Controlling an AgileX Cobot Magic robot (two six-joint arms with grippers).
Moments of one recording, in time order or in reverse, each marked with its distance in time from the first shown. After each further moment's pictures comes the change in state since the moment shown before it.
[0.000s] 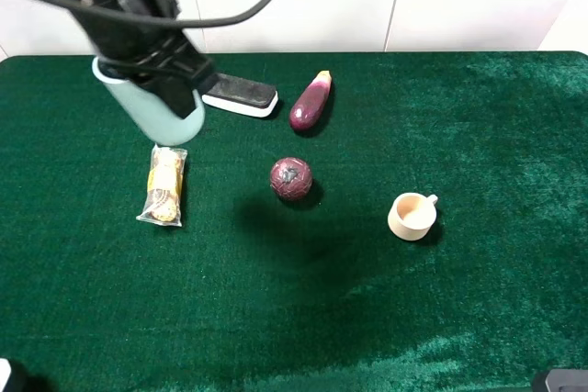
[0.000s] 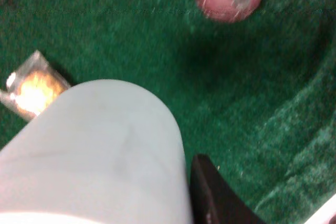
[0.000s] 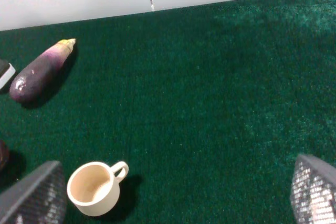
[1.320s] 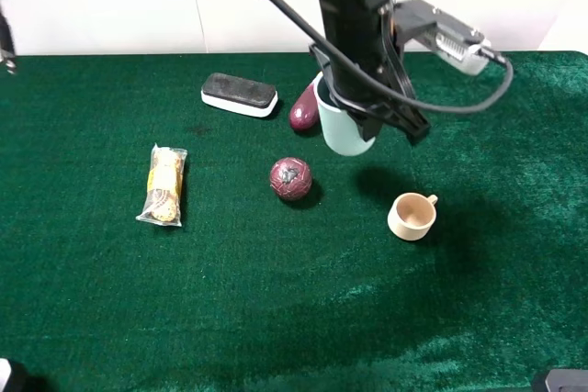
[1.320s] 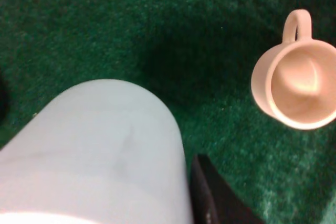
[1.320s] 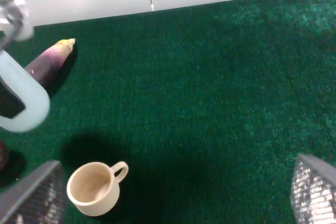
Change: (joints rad) left arm -0.281 0.613 -0.590 0.044 -0.073 0.003; right arm 0.000 0.000 0.000 0.000 -0.001 0.000
